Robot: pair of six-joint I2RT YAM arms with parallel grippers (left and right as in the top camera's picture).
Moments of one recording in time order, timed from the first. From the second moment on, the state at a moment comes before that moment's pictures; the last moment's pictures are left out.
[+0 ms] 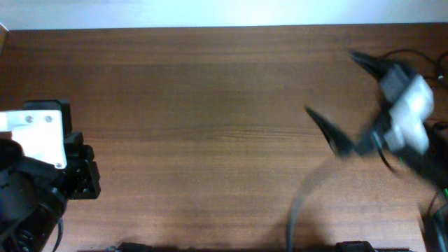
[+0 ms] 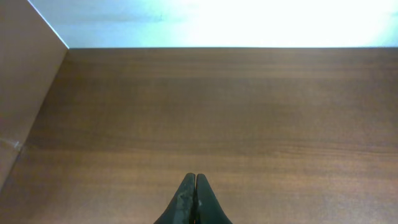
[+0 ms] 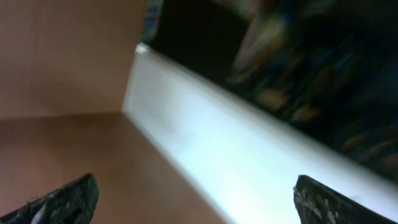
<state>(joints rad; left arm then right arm) -0.15 1.16 2.19 -1.66 -0.16 -0.08 0.05 0.85 1.40 -0.46 -0.74 -0.32</state>
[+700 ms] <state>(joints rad) -0.15 1.16 2.19 -1.69 -0.12 -0.08 0.05 0.37 0.43 -0.25 0.06 -0.22</state>
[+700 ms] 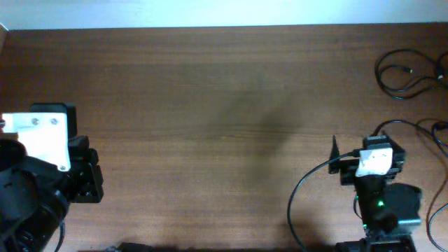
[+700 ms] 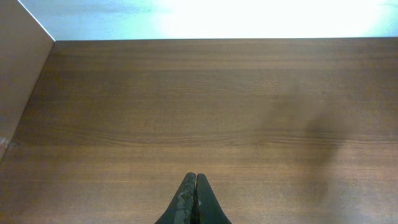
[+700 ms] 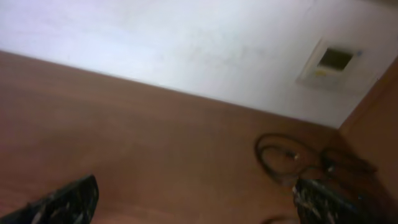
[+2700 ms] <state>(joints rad) -0.15 1.16 2.19 -1.66 -0.08 -0.07 0.01 0.02 0.01 -0.07 -0.07 -0.32</state>
